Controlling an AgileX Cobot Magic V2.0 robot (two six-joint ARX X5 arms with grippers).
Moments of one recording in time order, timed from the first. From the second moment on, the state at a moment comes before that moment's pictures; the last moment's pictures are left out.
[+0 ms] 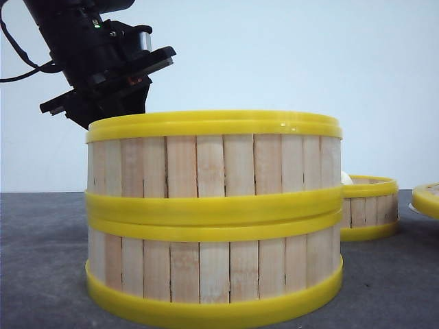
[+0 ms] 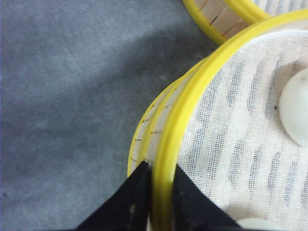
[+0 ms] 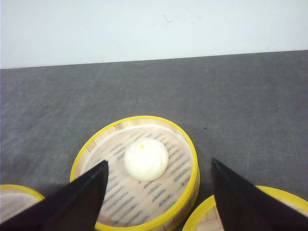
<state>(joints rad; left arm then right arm) -0.53 1.53 1.18 -0.65 0.15 -0.15 0.15 0.82 0.92 -0.46 -0.08 0.21</state>
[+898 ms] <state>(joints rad) -0.53 0.92 1.17 -0.55 0.15 -0.17 0.15 1.08 1.01 -0.44 -0.08 0.19</state>
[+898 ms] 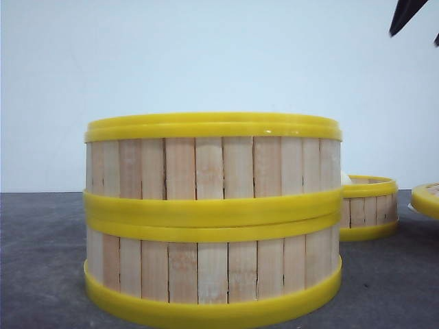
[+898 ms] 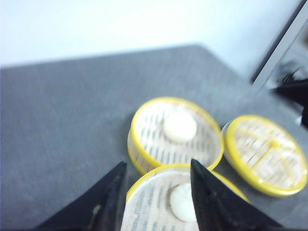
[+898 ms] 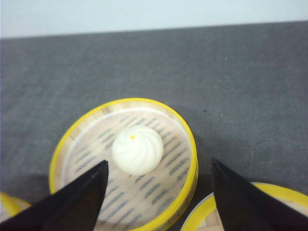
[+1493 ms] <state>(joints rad) -0.53 0.40 0.98 -0.78 0.03 -0.26 0.08 1.61 1.16 -0.46 -0.08 0.17</state>
